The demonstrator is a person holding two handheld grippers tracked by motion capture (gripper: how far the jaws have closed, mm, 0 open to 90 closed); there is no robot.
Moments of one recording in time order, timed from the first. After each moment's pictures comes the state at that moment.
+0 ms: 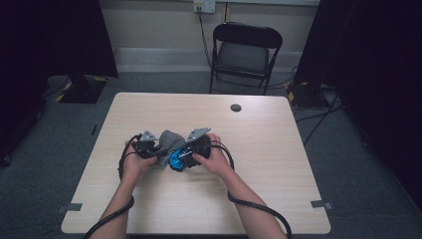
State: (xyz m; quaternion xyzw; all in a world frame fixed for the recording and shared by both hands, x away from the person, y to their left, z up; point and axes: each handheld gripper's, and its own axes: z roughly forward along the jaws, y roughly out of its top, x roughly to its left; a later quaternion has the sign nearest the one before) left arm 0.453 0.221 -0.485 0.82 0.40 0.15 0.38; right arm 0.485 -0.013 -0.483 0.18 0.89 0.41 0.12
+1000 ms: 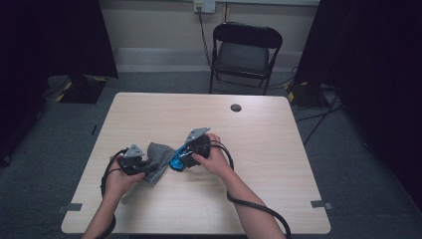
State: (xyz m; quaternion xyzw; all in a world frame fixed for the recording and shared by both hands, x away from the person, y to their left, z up) left arm 0.396 0.251 -0.483 0.82 0.39 0.13 0.39; right arm 0.485 -0.012 -0.482 0.18 0.89 0.40 0.12
